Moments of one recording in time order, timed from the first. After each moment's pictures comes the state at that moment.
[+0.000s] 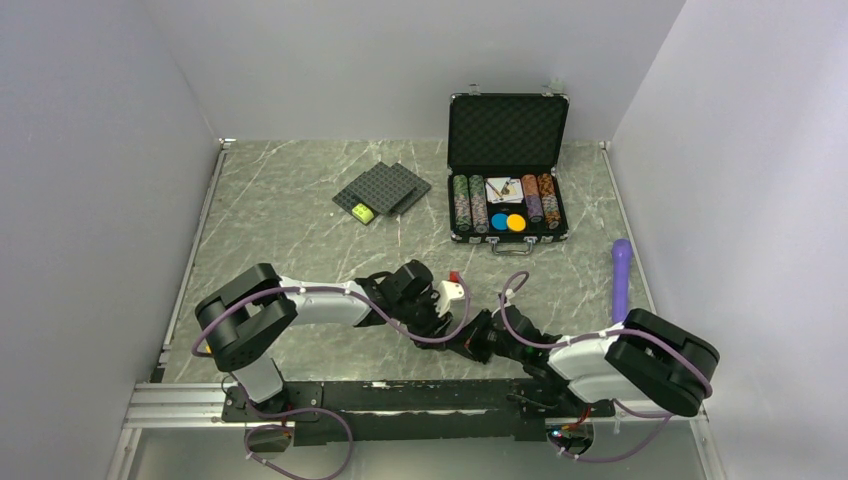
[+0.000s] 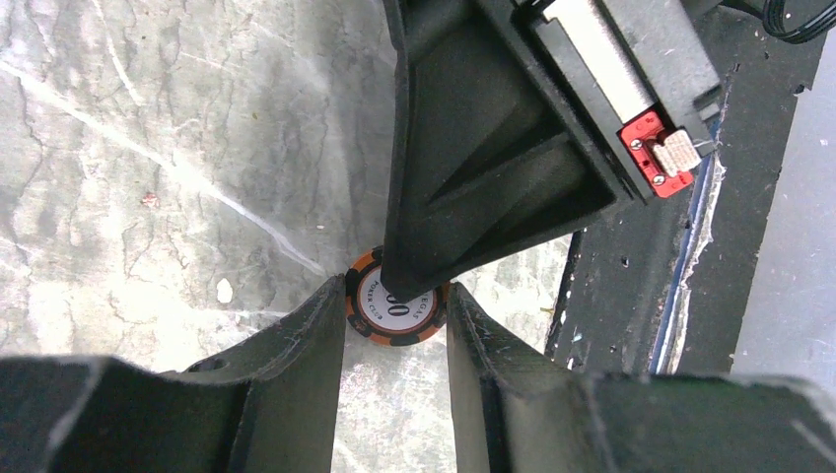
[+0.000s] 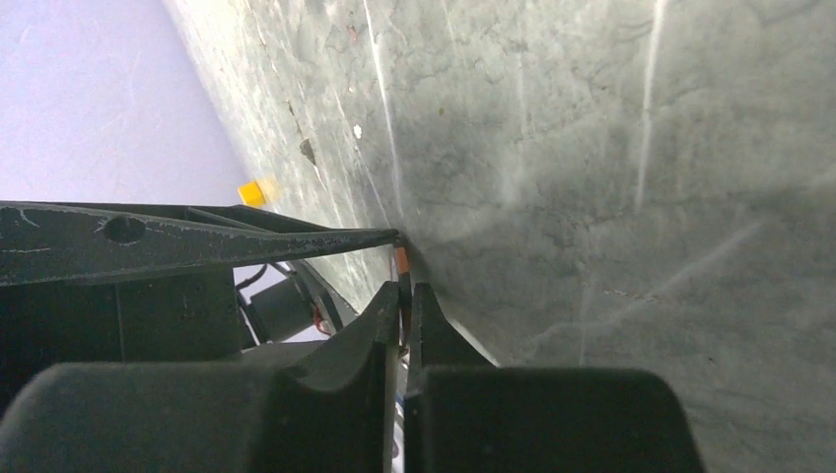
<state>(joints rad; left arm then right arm) -1.01 1.67 0.79 0.04 0.47 0.01 0.91 1.26 0.01 0.67 -0.08 1.53</state>
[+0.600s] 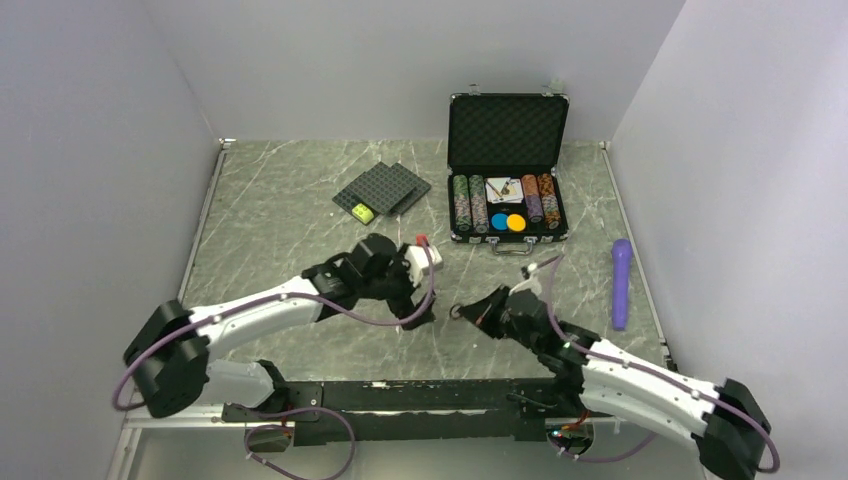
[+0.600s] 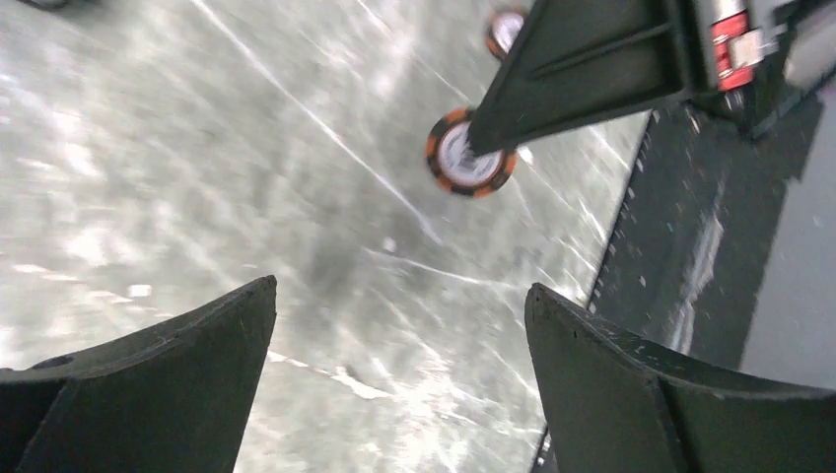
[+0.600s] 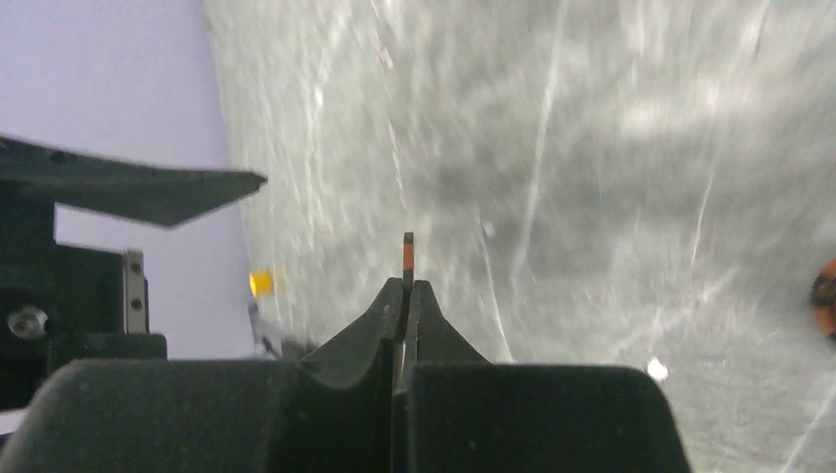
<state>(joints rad) -0.90 1.33 0.79 -0.12 0.36 0.05 0.90 0.72 0.18 0.01 0.16 1.36</state>
